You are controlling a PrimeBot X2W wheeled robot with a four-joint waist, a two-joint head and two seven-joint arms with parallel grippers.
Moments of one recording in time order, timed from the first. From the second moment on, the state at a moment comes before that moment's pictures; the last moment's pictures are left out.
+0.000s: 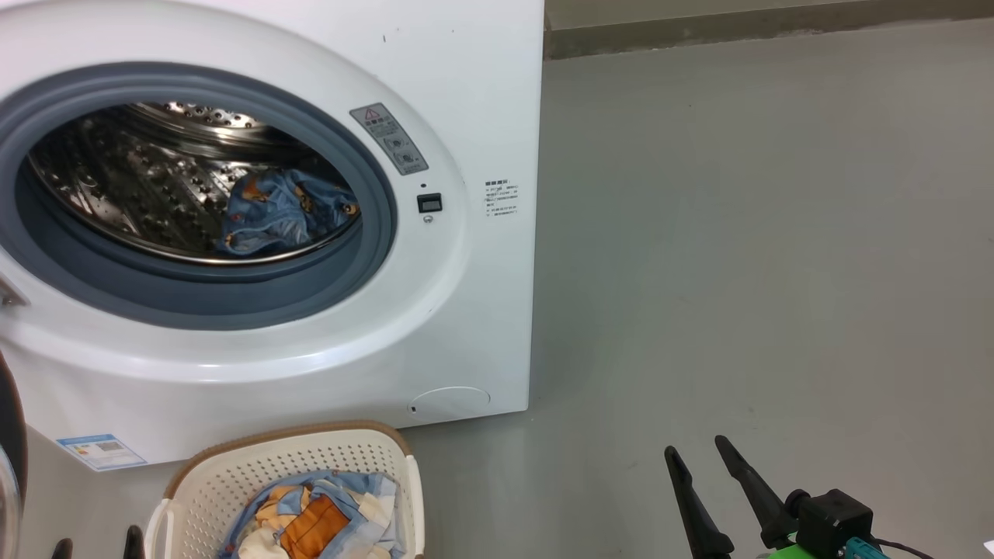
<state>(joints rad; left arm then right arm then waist) 0.26 0.13 0.18 0.04 -0.27 -0.14 -0.26 0.04 -0.05 0.14 0.19 0.29 0.13 -0.26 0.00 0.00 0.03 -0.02</state>
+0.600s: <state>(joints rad) 0.29 0.13 0.17 0.03 -0.27 -0.14 -0.26 0.04 -0.05 0.14 0.19 0.29 0.13 -0.26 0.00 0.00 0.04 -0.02</state>
